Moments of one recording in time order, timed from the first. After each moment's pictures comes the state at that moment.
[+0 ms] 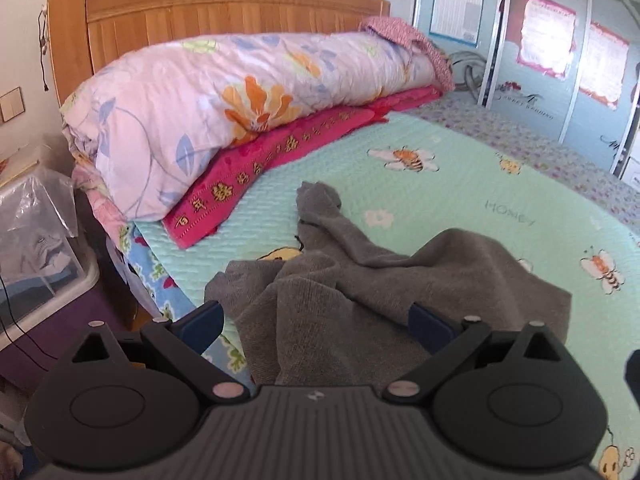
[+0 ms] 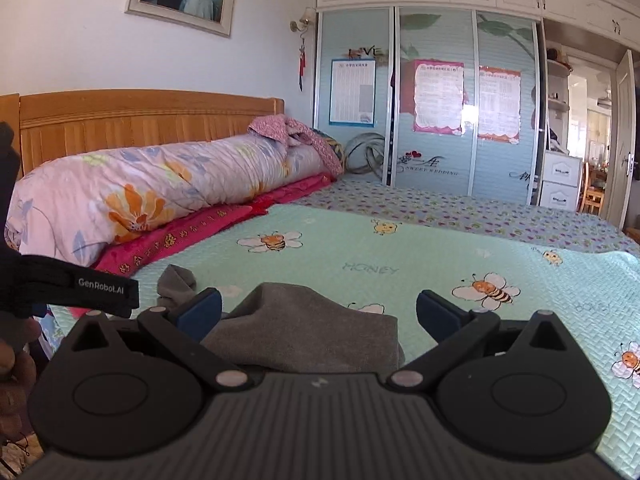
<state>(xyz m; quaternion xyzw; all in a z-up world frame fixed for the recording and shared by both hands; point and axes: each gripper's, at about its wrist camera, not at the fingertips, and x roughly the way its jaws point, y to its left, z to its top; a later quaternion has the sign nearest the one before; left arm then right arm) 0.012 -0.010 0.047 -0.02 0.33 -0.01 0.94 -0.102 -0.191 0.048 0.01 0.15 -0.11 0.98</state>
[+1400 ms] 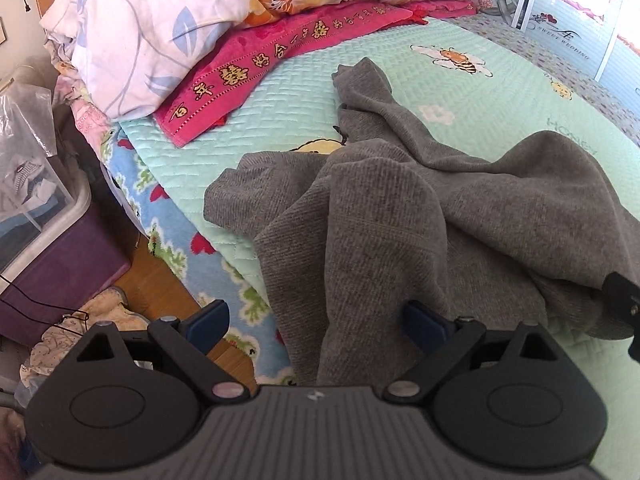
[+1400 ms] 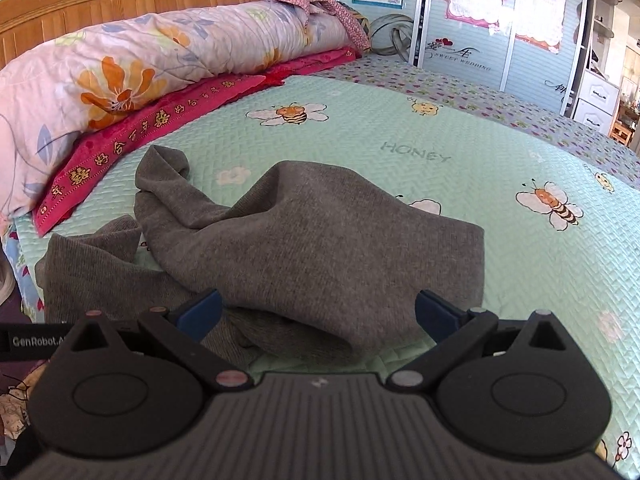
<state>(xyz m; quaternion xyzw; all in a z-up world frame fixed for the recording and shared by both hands) 0.083 0.027 -0.061 -0.02 0.46 0.01 0.89 0.040 -0.187 -0.041 0.02 0.34 -0.09 0.93</state>
